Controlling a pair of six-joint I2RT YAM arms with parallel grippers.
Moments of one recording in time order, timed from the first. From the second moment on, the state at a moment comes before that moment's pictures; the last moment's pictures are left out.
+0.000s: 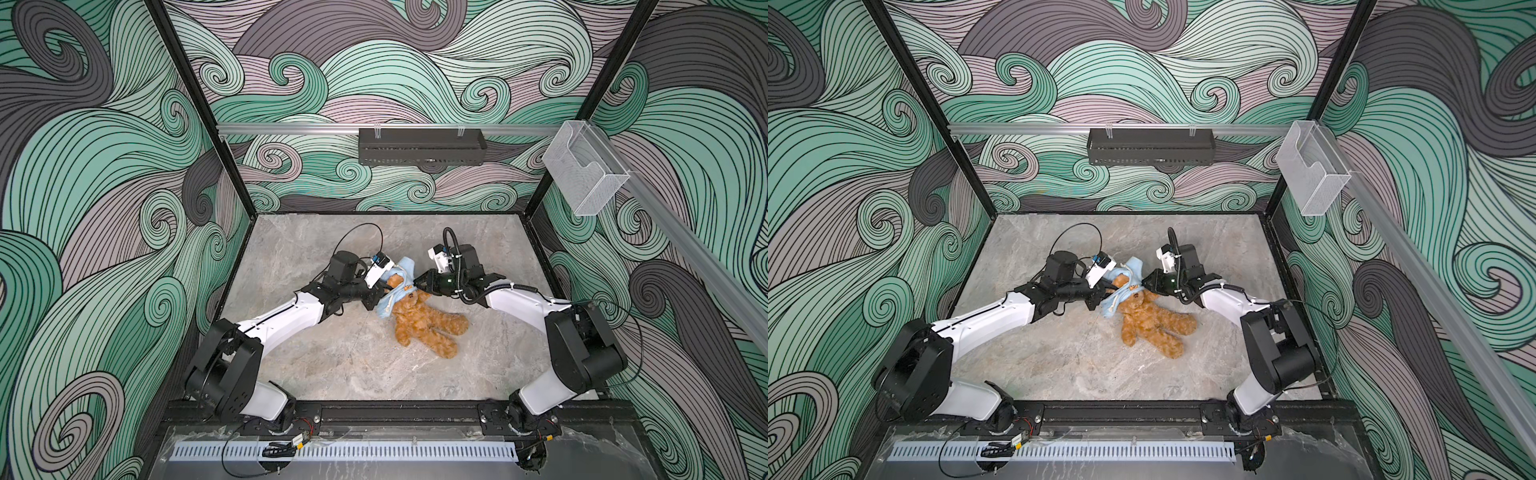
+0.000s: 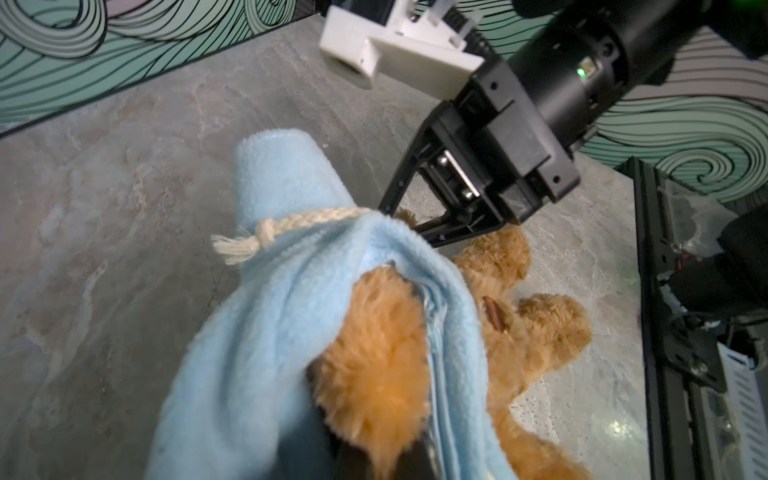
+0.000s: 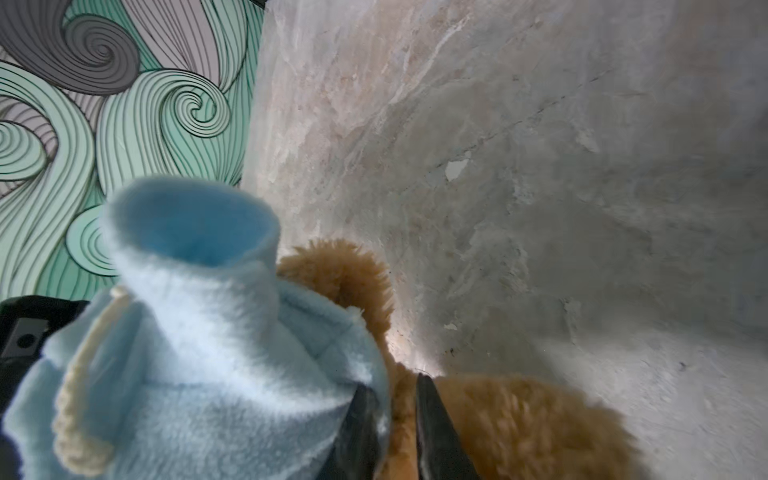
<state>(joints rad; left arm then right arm) -0.54 1.44 0.84 -0.01 0.49 0.08 0.41 1.59 0.92 -0.11 -0.53 0.53</state>
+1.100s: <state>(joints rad) -0.54 1.52 0.84 0.15 0.59 -0.93 0.68 1.31 0.57 0.34 -0.40 0.51</state>
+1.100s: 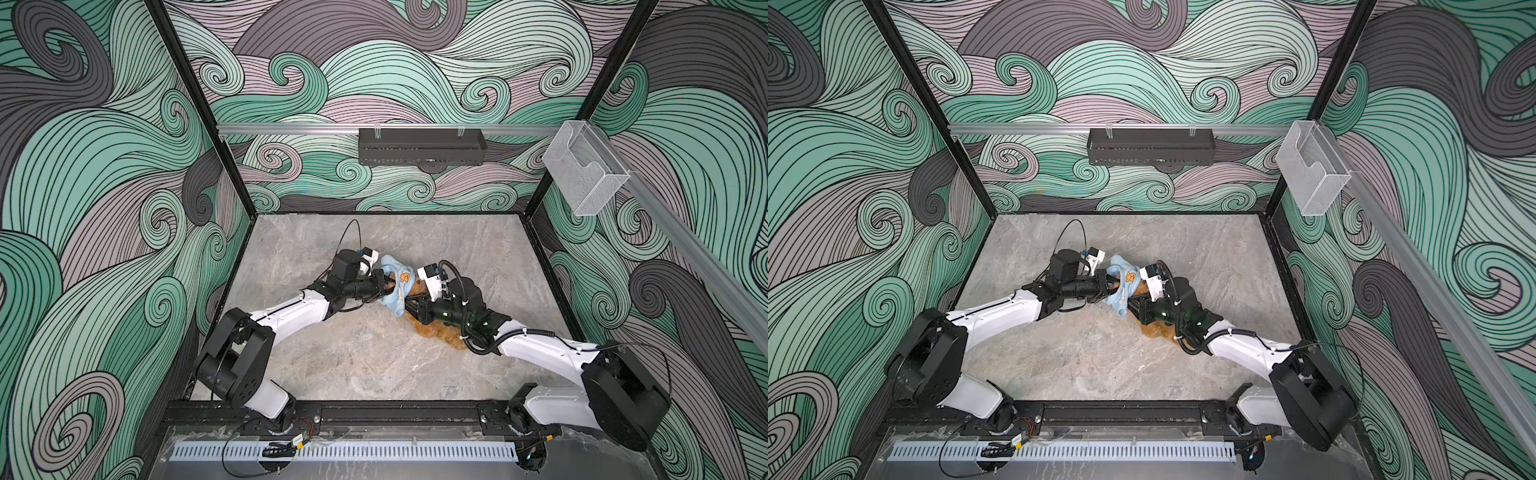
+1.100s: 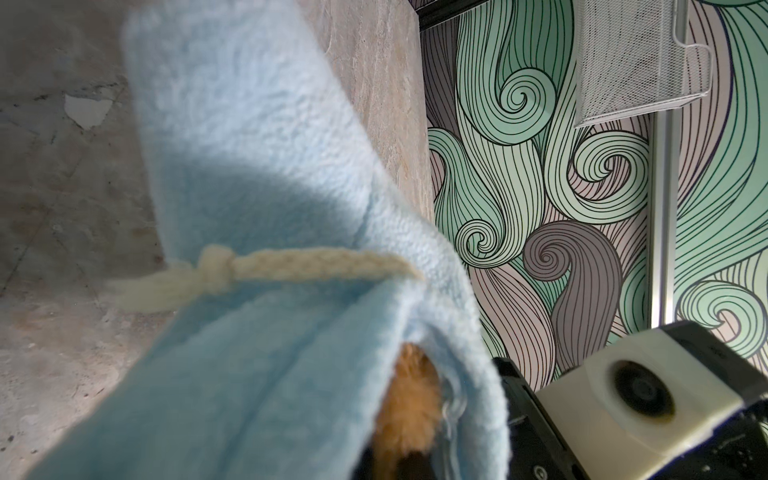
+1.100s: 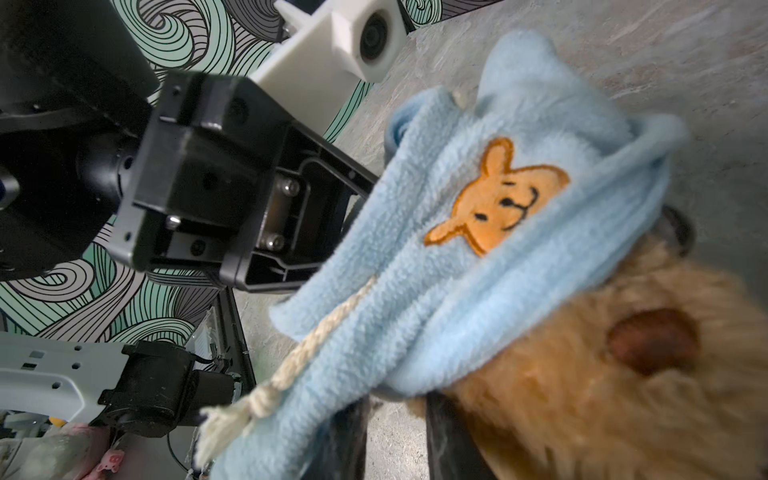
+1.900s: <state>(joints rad) -0.53 1.57 0.88 0.16 0.59 -0.94 0.76 1.39 0.68 0.21 -0.04 0.69</state>
